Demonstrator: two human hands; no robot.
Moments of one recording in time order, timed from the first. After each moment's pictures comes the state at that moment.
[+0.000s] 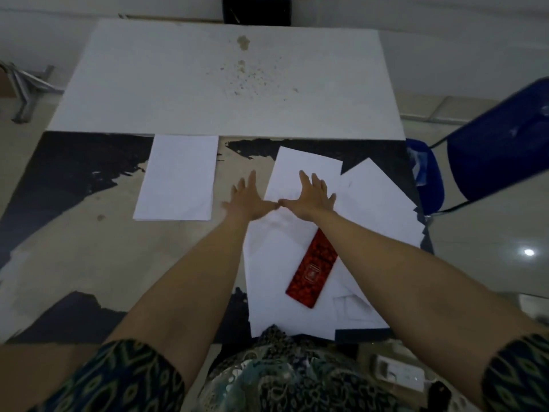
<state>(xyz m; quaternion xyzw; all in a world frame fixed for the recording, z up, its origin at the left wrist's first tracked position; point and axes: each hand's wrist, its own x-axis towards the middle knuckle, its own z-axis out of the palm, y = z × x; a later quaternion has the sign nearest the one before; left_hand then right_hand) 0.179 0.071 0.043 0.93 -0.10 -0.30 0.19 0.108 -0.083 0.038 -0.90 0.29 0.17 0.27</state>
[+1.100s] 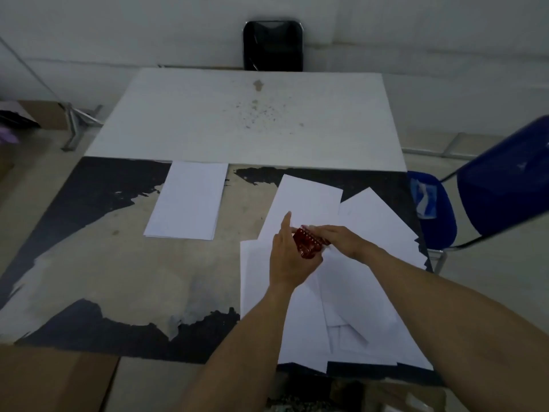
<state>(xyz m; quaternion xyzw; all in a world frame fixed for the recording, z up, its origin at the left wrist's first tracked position) 0.037 0.010 0.043 0.89 -0.12 -0.09 0.43 0.028 -0.159 0.062 -0.79 0.20 0.23 0.54</state>
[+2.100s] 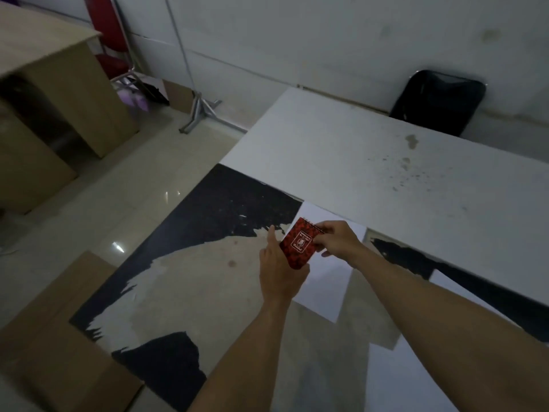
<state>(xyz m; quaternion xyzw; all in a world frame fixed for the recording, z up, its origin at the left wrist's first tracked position) 0.291 0.290 0.017 0.90 0.14 0.04 0.42 0.362 0.142 0.073 -0.84 0.09 0.21 0.50</state>
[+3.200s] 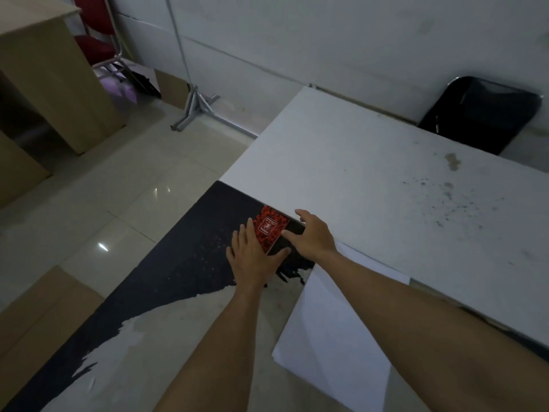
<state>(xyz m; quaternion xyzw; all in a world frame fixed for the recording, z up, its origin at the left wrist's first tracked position) 0.479 0.392 -0.061 0.93 0.18 -0.03 0.32 0.535 0.251 -0.034 -0.93 0.05 0.13 0.35</state>
